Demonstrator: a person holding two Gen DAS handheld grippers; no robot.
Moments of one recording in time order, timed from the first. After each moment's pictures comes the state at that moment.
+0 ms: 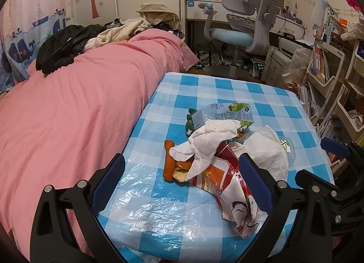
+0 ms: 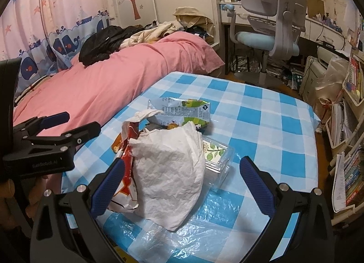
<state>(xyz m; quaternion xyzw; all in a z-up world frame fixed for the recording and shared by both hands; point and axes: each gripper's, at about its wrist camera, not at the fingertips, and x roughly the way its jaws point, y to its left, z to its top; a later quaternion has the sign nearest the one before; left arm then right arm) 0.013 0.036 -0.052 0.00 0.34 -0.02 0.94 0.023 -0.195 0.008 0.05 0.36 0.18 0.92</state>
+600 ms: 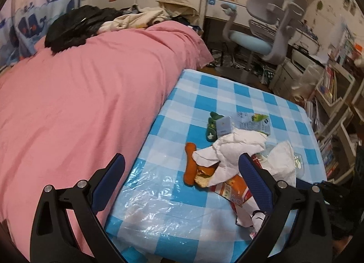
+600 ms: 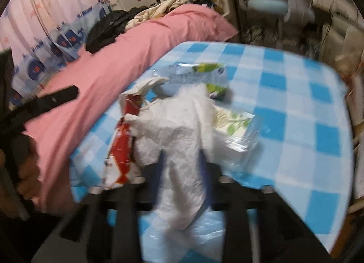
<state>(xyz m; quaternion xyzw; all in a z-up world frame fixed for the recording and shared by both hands) 0.034 0.085 -0.049 -0.06 0.38 0.00 0.92 0.042 -0.193 -0.031 0.11 0.43 0.23 0.86</state>
